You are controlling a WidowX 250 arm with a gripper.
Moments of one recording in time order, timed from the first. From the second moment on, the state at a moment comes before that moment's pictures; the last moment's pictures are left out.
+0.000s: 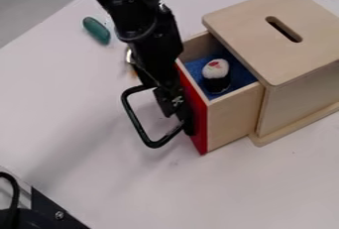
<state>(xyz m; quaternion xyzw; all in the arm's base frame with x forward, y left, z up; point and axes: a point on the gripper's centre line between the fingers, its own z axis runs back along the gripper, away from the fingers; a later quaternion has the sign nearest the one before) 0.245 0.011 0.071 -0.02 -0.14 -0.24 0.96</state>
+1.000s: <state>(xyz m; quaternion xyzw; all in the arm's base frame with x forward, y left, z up) 0.289 -0.029 0.066 -0.03 -0.14 -0.23 0.96</state>
